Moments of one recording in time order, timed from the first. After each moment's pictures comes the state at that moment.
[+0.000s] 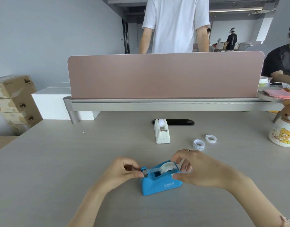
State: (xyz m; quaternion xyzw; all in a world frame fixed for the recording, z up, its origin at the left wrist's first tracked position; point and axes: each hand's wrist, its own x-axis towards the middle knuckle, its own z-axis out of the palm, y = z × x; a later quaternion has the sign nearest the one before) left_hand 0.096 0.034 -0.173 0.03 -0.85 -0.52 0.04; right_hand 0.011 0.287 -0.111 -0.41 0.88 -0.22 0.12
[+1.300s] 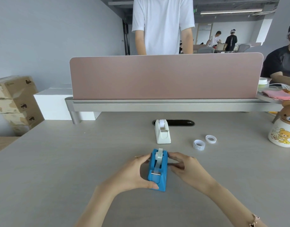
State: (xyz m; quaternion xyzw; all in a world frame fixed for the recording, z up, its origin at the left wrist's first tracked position) left_hand 0.091 0.060 -0.167 0.00 -0.93 -0.37 0.00; right_hand 0.004 0.260 -0.167 -0.31 0.83 -0.45 0.11
